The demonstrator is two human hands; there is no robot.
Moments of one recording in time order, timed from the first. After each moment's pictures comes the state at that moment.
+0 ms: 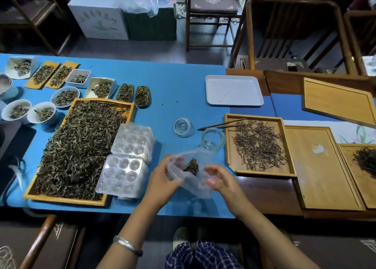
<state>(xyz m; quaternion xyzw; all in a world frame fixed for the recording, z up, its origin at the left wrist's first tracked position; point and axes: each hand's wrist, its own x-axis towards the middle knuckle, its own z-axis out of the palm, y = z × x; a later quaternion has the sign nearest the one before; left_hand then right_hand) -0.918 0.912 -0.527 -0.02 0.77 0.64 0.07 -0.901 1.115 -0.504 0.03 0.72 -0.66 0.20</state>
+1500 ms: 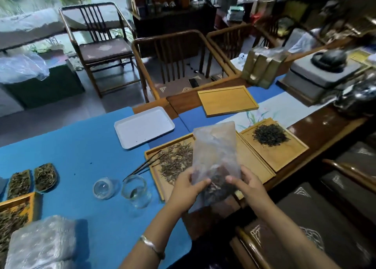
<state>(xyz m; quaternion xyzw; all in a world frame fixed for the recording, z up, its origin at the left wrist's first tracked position) -0.967 1.143 -0.476 0.21 0.74 0.59 0.26 -0.865 1.305 -0.463 0.25 0.67 -0.69 -0.12</state>
